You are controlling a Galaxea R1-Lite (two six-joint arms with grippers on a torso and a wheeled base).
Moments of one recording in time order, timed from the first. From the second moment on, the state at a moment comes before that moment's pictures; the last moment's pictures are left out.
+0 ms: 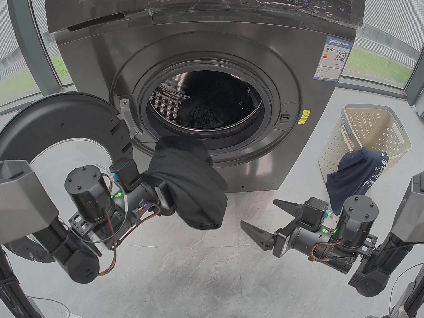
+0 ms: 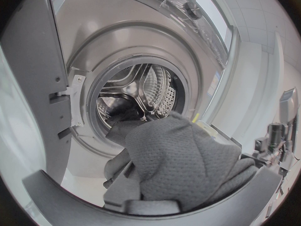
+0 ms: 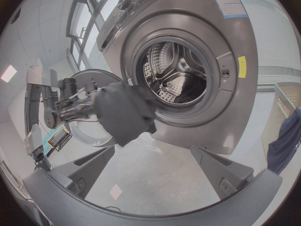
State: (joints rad) left arm -0.51 1.94 -0.50 -1.55 0.00 -0.16; right arm 0.71 1.95 -0.33 -1.54 0.01 0.12
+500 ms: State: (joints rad) left arm -0.52 1.76 -0.28 -1.55 -0.09 -0.12; right arm 0.58 1.93 -0.29 -1.53 -0.13 0.17
